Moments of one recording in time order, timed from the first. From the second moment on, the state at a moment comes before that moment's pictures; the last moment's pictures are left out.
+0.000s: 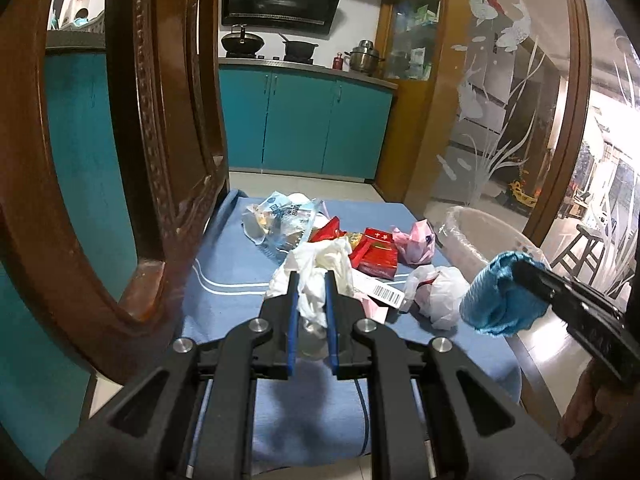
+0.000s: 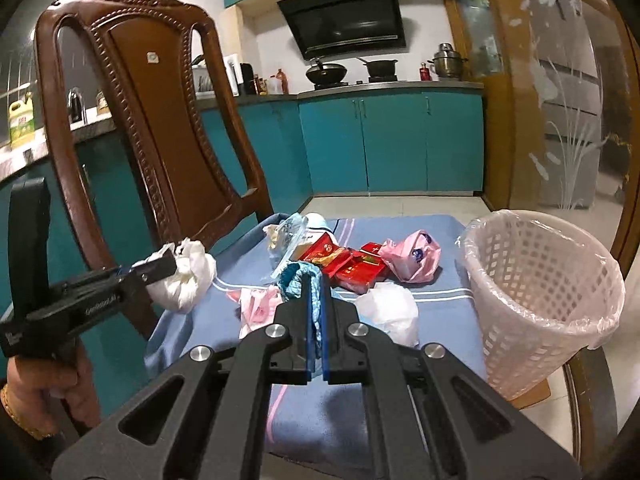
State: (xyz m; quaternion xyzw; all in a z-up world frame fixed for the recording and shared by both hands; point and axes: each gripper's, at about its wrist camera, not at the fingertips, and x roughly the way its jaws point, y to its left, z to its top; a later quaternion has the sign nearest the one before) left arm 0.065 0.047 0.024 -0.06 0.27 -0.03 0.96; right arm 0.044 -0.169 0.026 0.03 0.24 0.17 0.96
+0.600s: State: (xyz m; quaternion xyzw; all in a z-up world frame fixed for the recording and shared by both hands) left arm 0.067 0.046 0.021 -0.05 0.27 -0.03 0.96; right arm 0.049 -0.174 0.019 0.04 0.25 0.17 0.95
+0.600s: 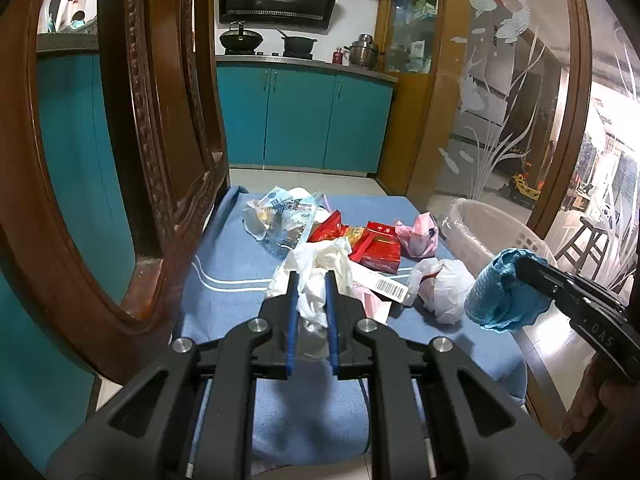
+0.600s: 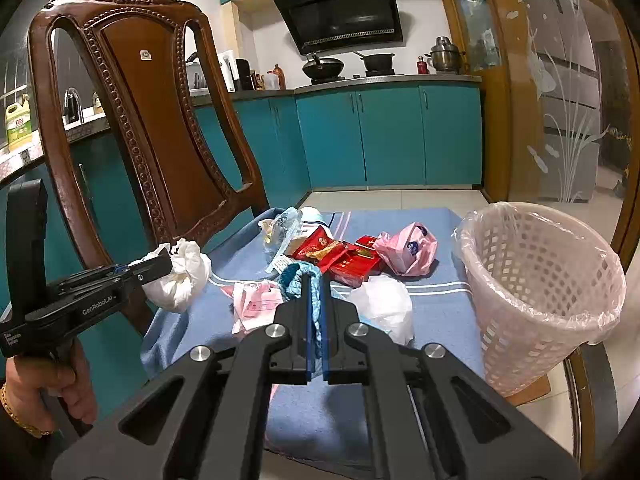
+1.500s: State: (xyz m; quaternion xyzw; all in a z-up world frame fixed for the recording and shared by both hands) left arm 0.066 0.047 0.020 -0.05 0.28 -0.03 0.96; right arm 0.058 -0.184 0.020 0.04 0.24 0.16 0.96
